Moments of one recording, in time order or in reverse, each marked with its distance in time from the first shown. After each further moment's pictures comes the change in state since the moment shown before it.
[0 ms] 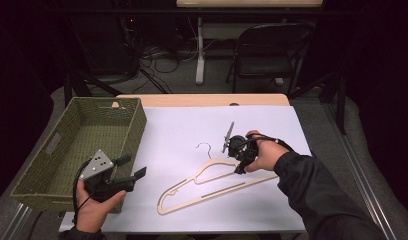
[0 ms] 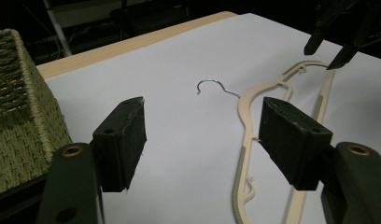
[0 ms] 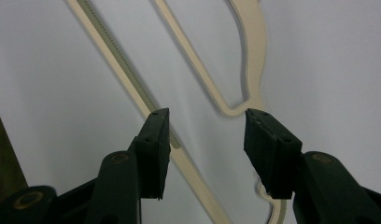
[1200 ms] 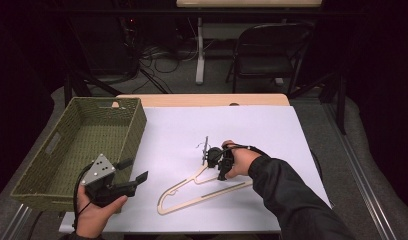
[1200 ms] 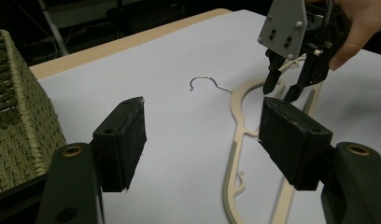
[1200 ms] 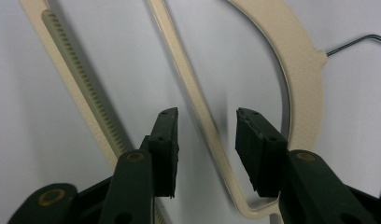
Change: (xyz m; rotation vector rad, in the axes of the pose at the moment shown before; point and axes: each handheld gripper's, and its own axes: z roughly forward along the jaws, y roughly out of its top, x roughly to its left) left arm -0.011 -0.002 -0.005 0.006 -0.001 0.016; right arm 0.006 0.043 0.069 0.050 0.049 -0.150
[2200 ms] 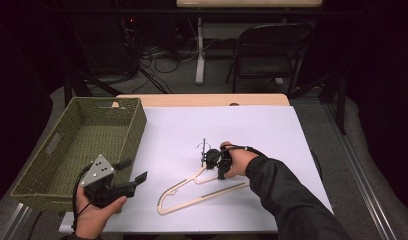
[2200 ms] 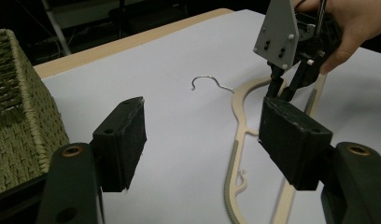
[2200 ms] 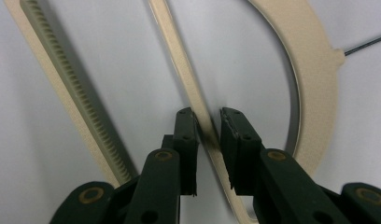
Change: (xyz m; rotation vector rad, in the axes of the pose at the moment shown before) left arm -0.001 -0.001 -0.002 -0.002 0.008 -0.001; right arm -0.003 0.004 0.010 0.041 0.012 -0.027
